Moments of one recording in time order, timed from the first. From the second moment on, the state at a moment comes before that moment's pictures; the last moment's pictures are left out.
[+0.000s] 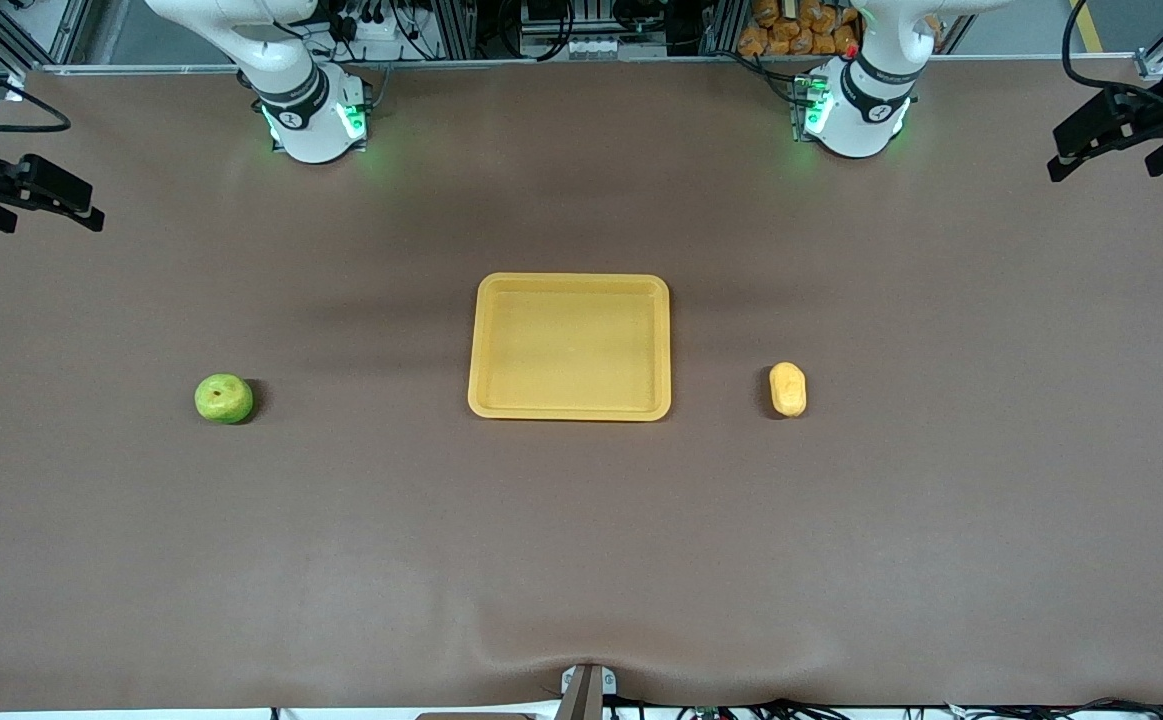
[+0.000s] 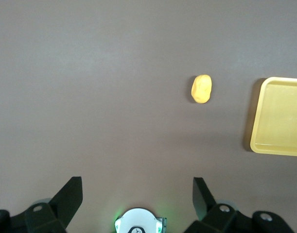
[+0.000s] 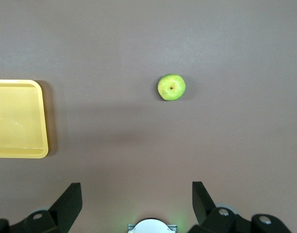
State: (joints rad) left arm 0.00 -0.16 -0.07 -1.57 0.04 1.42 -0.10; right arm -0.01 -0.07 -0.02 -1.58 0.03 1.42 -0.02
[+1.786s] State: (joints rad) left arm 0.01 -0.15 -0.06 -1.60 0.04 1.36 -0.10; right arm -0.03 -0.07 -0.02 -1.62 0.03 1.41 -0.02
